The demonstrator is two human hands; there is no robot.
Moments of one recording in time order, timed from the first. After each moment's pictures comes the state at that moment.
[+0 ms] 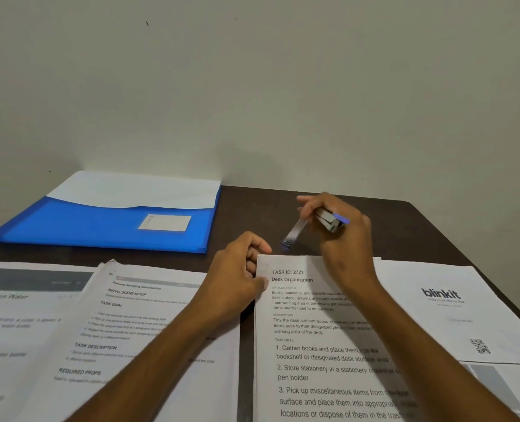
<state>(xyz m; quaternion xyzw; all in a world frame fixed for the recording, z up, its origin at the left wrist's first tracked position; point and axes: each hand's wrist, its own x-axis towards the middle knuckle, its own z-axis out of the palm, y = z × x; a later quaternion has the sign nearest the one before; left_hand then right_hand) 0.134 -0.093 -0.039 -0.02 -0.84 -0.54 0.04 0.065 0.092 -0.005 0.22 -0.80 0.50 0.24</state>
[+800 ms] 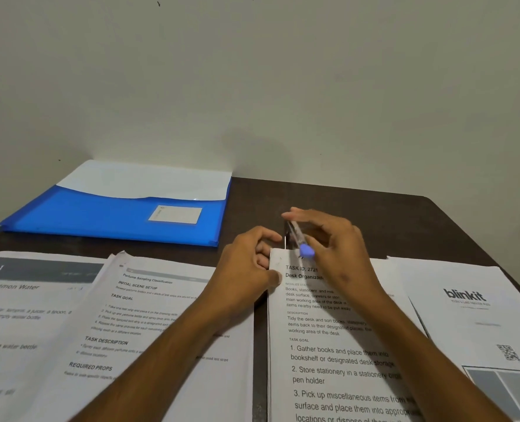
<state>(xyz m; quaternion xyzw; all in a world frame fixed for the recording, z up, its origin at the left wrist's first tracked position) 0.124 -0.099 -0.044 0.00 -0.80 -0.60 0.03 0.065 0.076 -0.030 0.25 -0.85 0.44 0.15</state>
